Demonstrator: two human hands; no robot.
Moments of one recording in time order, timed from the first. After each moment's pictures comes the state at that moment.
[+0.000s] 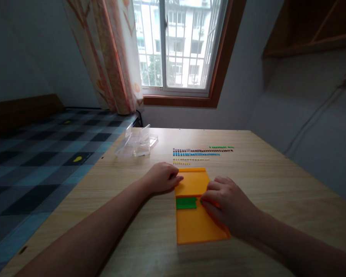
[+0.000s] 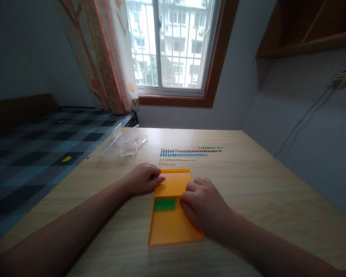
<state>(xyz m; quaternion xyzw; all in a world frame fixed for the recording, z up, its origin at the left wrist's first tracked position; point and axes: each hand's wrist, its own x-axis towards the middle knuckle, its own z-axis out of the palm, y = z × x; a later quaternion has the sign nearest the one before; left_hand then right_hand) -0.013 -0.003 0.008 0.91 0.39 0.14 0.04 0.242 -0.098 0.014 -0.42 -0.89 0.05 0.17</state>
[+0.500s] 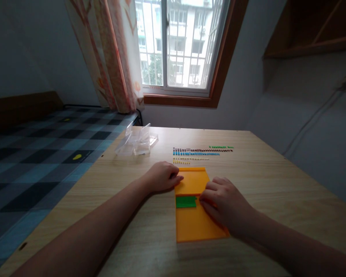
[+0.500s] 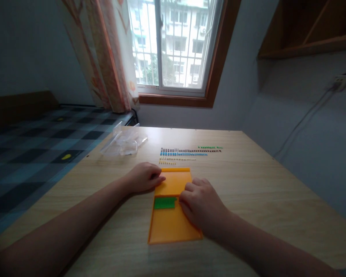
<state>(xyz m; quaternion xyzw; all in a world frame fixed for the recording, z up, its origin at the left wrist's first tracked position) -0.012 -0.004 0.009 0.91 0.39 0.13 0.03 0.237 -0.098 0.010 -0.43 -0.89 0.03 0.16</state>
